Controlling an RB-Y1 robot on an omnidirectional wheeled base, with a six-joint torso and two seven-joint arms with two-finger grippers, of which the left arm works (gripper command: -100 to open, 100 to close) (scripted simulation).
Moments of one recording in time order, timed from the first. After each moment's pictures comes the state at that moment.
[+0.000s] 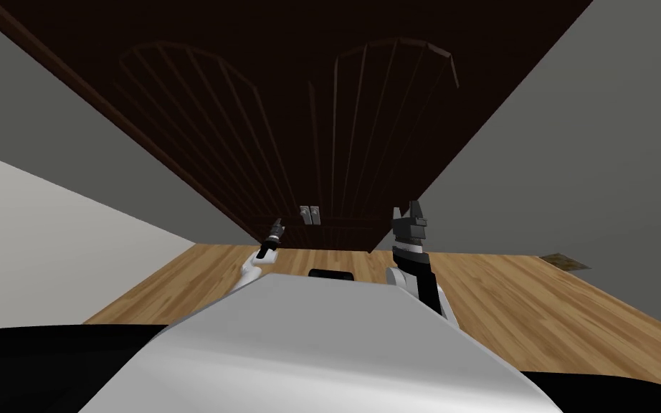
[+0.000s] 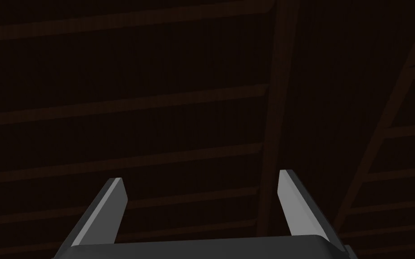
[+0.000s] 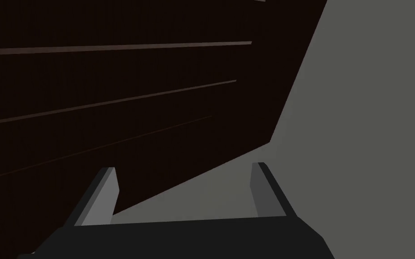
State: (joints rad) arm 0.08 0.35 0.16 -1.18 0.05 -0.36 0.27
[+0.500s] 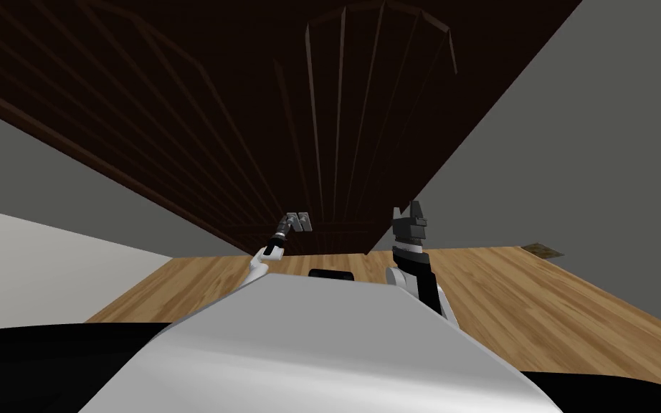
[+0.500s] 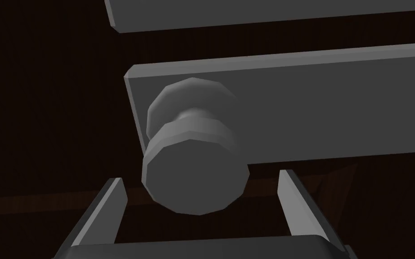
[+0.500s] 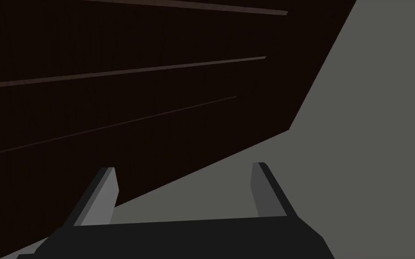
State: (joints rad) arm 0.04 0.31 0.11 -1.21 0.04 -0.36 0.26
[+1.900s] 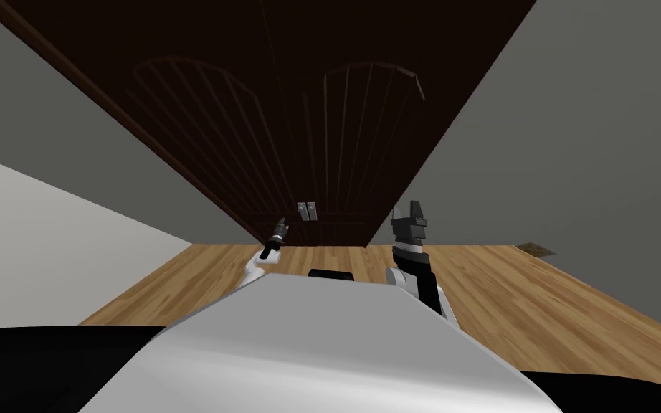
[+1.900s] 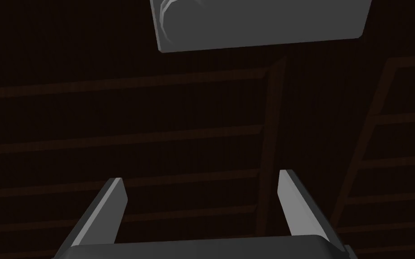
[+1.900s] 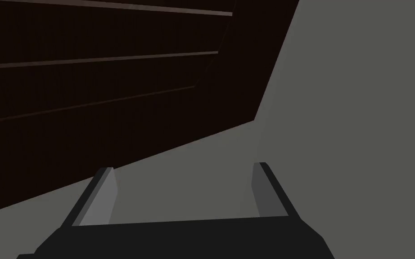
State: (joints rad) arm 0.10 0.33 0.11 -1.24 0.04 -0.35 0.28
